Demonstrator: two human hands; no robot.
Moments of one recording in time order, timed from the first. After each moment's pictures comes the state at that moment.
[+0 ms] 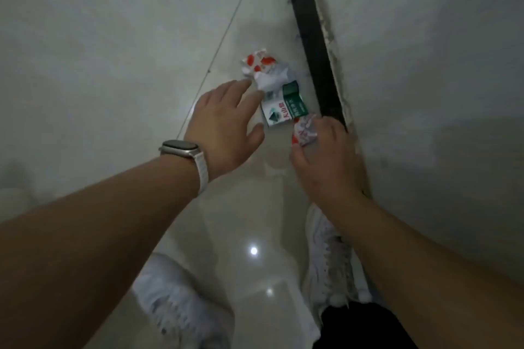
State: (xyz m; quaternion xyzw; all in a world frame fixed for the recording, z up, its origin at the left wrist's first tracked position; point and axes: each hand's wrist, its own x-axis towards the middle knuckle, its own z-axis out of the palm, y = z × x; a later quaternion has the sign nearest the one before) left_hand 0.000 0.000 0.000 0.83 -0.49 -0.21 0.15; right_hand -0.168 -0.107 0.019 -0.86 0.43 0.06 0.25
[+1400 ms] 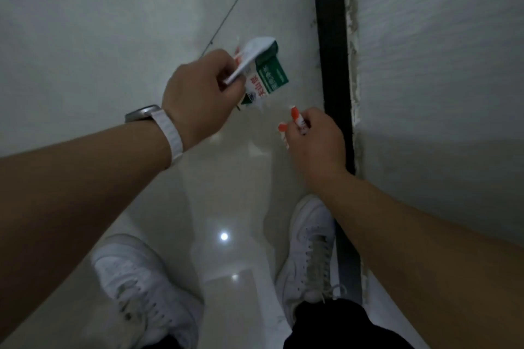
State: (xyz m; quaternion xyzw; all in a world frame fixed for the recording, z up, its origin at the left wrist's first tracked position) left_hand 0.016 0.010 -0.014 0.88 -0.25 -0.23 0.33; right_hand -0.136 -0.114 -0.005 -0.79 0.48 0.13 0.35
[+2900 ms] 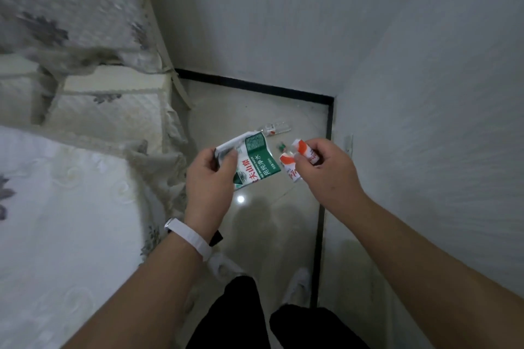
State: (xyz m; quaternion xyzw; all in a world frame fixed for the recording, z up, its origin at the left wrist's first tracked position) left_hand 0.047 0.184 0.720 0.72 0.19 -0.08 0.67; right_hand 0.025 -0.006 0.738 -0.87 0.17 0.04 0.46
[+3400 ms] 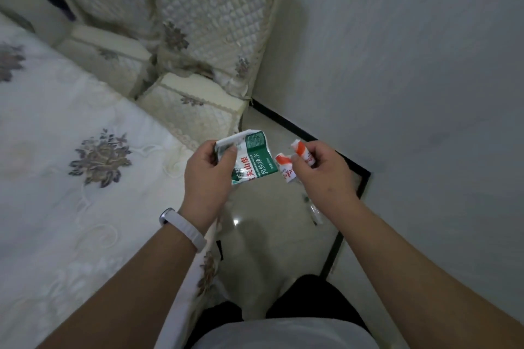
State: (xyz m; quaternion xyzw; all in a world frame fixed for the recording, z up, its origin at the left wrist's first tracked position) left_hand 0.082 0.327 0.788 0.69 0.27 0.08 0.66; right_hand 0.120 0.142 0.820 -0.88 0.03 0.10 0.47
